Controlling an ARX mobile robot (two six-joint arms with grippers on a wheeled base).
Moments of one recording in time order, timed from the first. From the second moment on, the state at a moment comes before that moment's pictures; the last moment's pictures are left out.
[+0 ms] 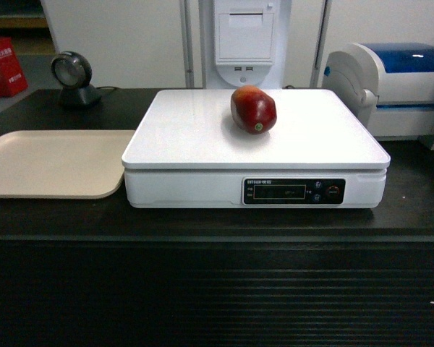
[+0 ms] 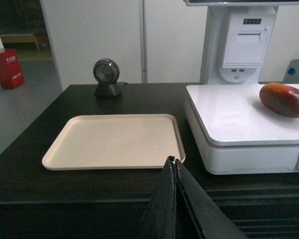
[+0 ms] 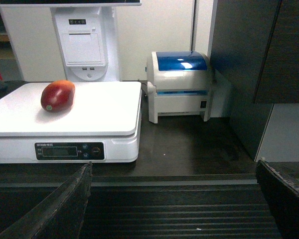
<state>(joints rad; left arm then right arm) 0.00 0.42 0.01 0.42 0.00 -0.01 0.00 0.00 0.01 0.00 0.00 0.00</state>
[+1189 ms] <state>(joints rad) 0.00 0.01 0.01 0.00 0.00 -0.01 0.00 0.00 0.01 0.00 0.00 0.00</state>
